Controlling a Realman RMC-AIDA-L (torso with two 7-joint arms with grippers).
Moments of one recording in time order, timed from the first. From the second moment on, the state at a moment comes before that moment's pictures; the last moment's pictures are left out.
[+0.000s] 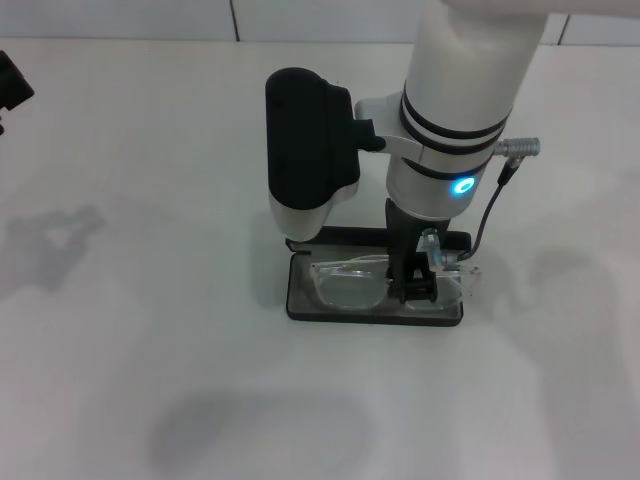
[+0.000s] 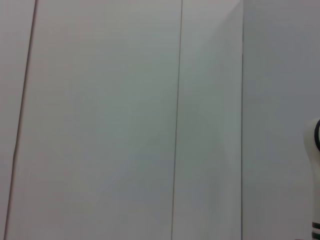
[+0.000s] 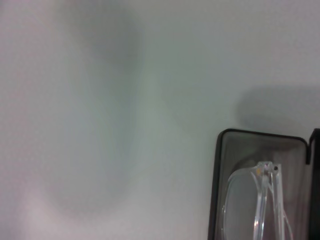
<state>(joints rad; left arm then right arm) -0.23 -1.99 0.64 0.80 1.41 1.84 -1.29 1.23 2.03 -2.02 -0.99 -2.27 -1.49 2.45</state>
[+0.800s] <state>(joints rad) -0.22 -1.99 0.63 0.80 1.41 1.84 -1.29 1.20 2.03 -2.02 -0.98 -2.28 -1.45 2.40</state>
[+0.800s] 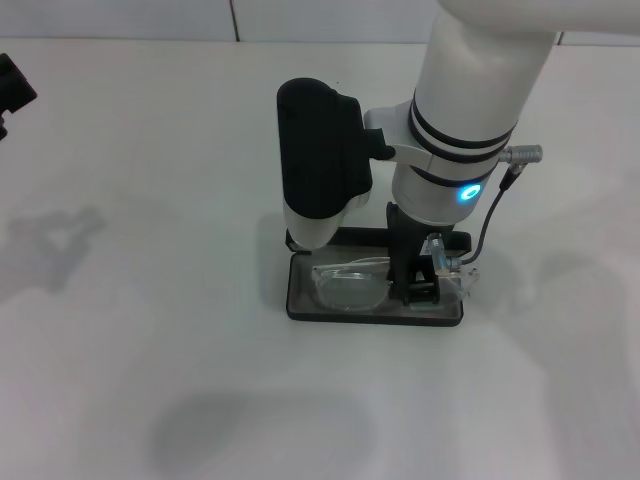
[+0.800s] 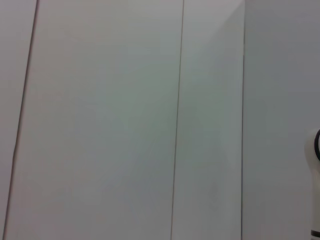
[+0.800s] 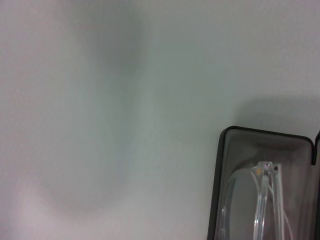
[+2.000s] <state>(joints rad) -0.21 -1.99 0.64 0.79 1.40 1.84 -1.29 1.19 2.03 -2.01 -1.07 -2.29 -1.48 2.40</state>
